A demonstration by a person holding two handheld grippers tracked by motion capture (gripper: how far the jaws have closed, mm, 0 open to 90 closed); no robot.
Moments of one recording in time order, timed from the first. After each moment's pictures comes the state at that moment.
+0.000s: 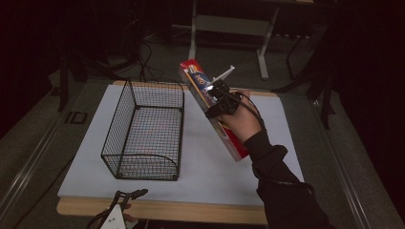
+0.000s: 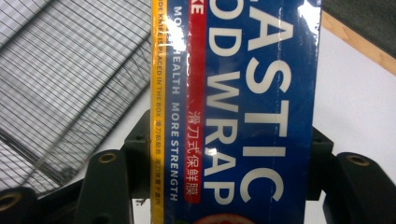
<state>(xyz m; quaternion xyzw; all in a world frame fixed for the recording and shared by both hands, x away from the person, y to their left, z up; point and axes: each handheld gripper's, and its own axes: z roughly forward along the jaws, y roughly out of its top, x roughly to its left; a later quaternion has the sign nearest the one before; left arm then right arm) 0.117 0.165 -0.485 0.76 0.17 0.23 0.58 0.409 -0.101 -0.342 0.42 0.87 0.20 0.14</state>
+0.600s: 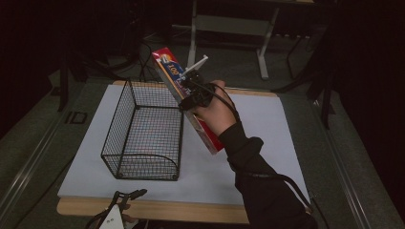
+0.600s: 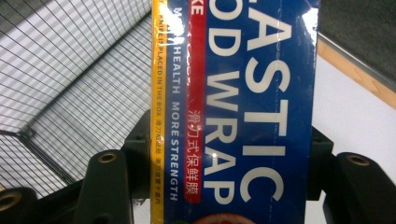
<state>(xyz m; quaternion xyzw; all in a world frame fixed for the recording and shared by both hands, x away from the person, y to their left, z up) 0.115 0.167 -0.484 0.76 0.17 0.23 0.58 0.406 -0.034 -0.320 0.40 0.87 0.24 0.15</state>
